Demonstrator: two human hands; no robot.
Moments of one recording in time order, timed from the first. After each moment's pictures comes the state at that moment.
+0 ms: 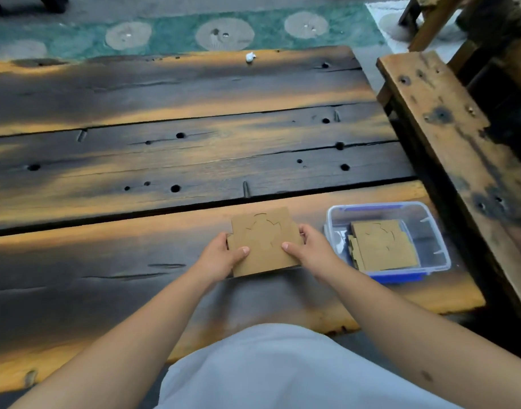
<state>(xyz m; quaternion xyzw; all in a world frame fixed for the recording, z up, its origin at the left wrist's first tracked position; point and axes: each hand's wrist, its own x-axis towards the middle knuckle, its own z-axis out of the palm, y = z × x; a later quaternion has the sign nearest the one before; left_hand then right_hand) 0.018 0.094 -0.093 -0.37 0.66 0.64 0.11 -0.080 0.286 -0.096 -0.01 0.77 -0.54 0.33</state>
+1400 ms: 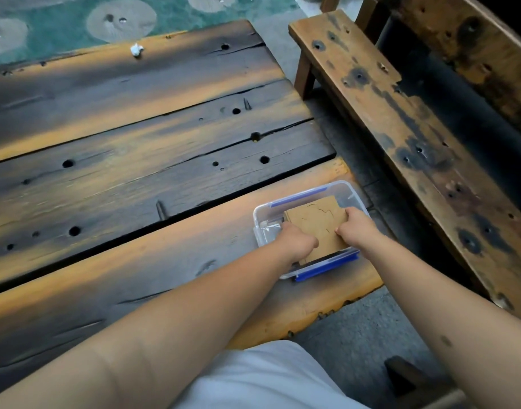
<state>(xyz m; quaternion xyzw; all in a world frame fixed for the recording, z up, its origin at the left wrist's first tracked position) -0.160 0.340 -0.083 -0.25 0.74 0.52 0.35 -0.203 0.493 -0.097 0.17 0.92 -0.25 0.26</state>
